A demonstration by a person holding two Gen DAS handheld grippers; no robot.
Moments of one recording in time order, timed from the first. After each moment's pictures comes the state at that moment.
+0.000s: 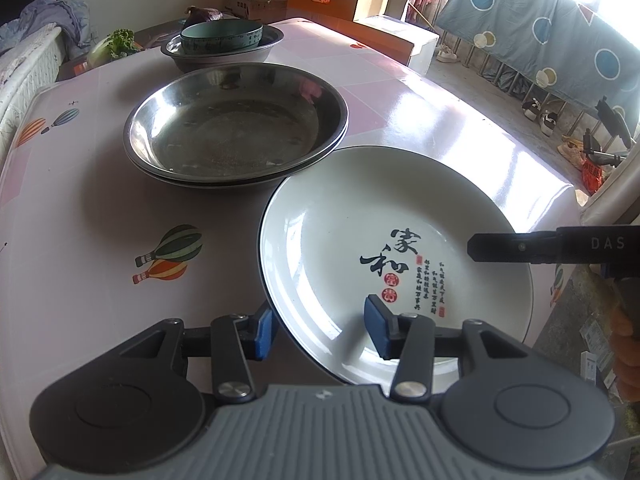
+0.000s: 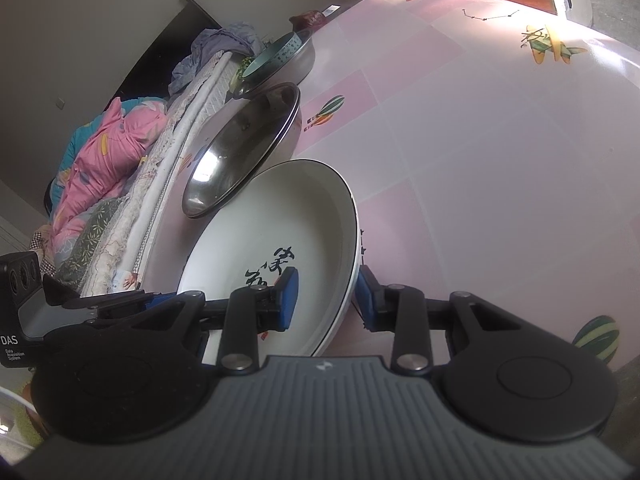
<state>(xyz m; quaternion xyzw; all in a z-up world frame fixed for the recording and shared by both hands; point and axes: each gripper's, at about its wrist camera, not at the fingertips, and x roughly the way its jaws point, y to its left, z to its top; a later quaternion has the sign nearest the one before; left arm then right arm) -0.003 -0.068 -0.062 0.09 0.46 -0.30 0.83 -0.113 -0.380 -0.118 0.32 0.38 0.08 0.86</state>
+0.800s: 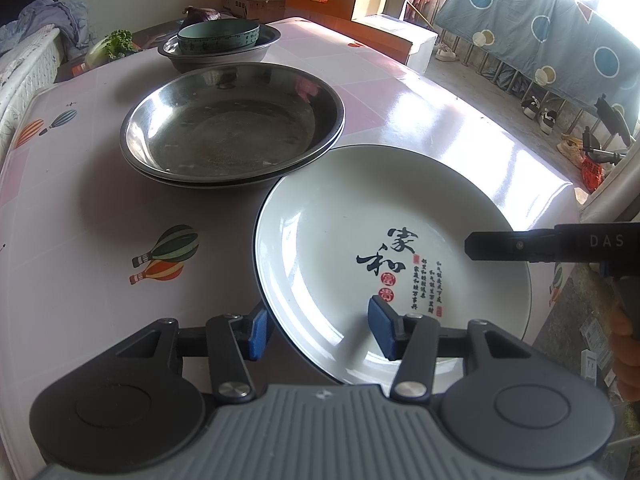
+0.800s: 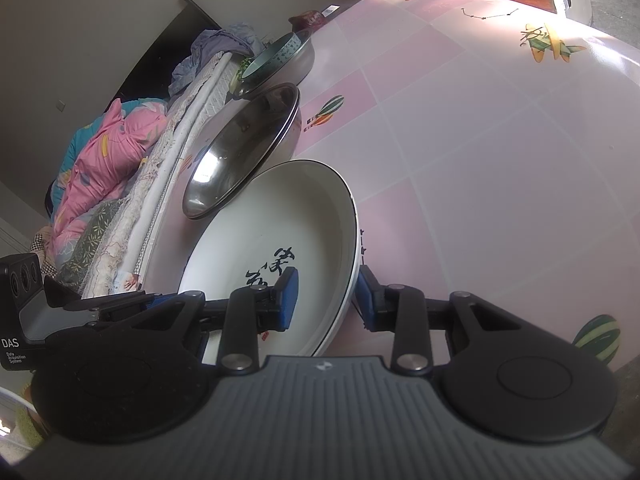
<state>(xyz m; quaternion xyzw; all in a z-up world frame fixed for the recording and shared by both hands) -0.004 -0.070 -0.064 0.10 0.46 -0.30 0.83 -0.113 -0.381 -0.119 0.32 0.38 0.08 0.86</state>
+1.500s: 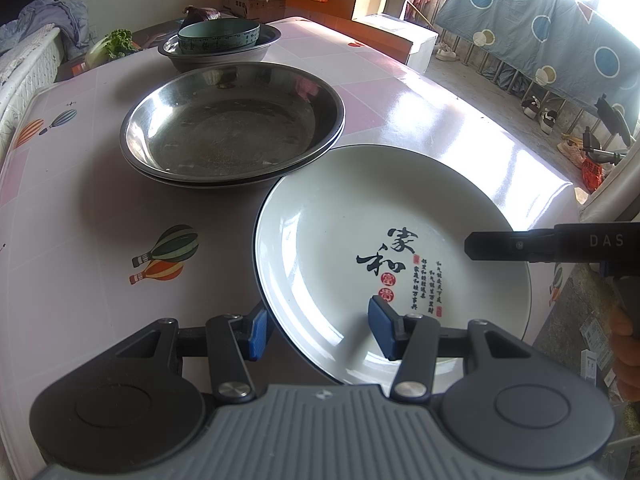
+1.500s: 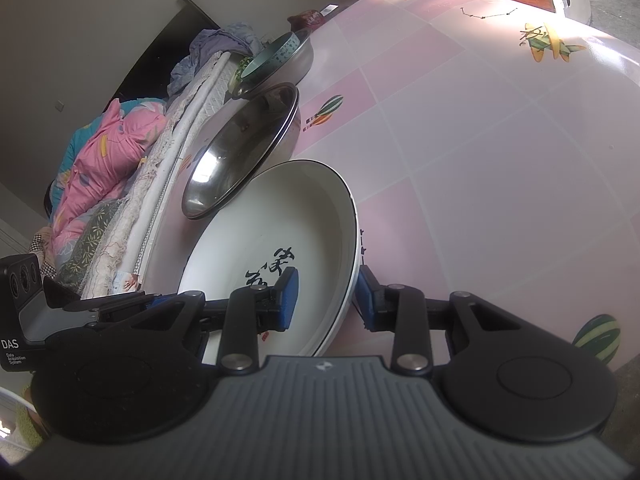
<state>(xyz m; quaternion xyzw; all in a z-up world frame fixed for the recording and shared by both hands) -0.004 -0.070 -0.064 0.10 0.46 -0.30 0.83 -0.113 -0.381 -0.118 0.32 0.38 0.08 0.86</state>
